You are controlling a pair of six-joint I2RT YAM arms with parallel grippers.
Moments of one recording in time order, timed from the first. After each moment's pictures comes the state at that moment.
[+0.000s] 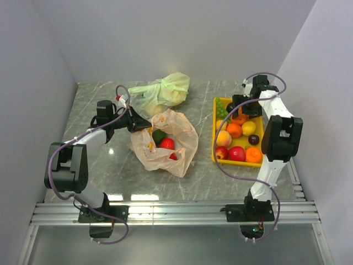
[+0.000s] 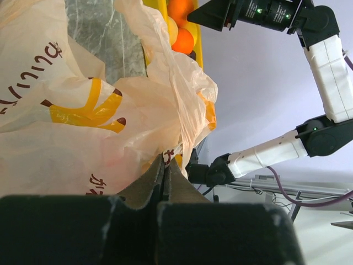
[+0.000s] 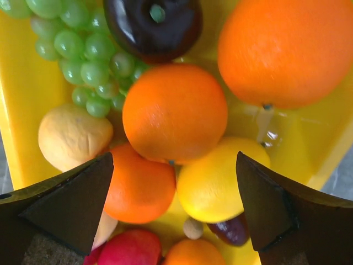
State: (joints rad) left arm -0.08 1.56 0.84 0.28 1.02 -0.87; right arm -0.11 1.99 1.66 -0.84 -0.18 -0.13
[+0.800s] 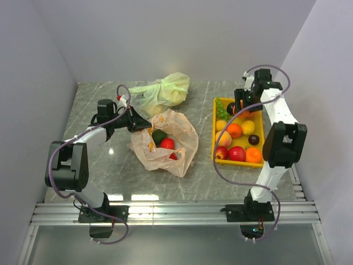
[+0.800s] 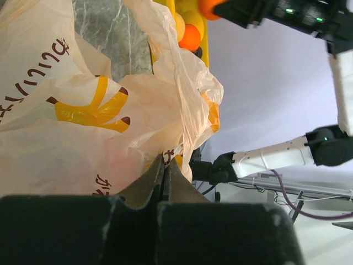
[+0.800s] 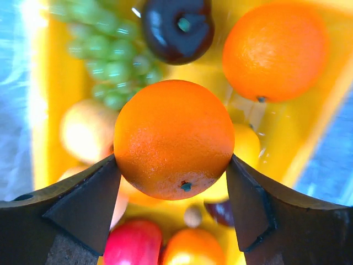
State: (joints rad) left arm -0.08 1.58 0.87 0.20 1.02 -0.82; right arm -0.08 1.93 1.67 -0.84 -0.15 -0.15
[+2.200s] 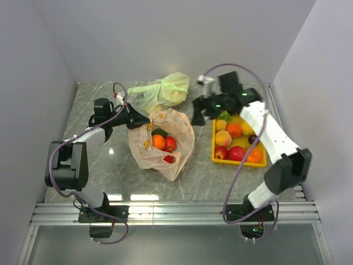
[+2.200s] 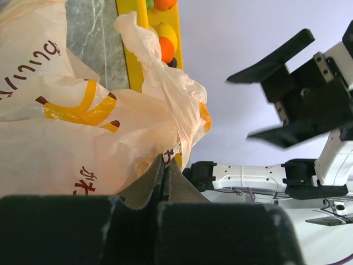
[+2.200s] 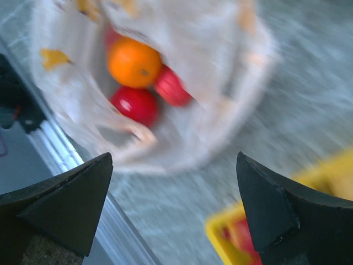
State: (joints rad) left arm -0.05 1.59 0.85 0.39 1.07 -1.00; right arm 0.44 1.61 1.61 -0.87 -0.52 -0.10
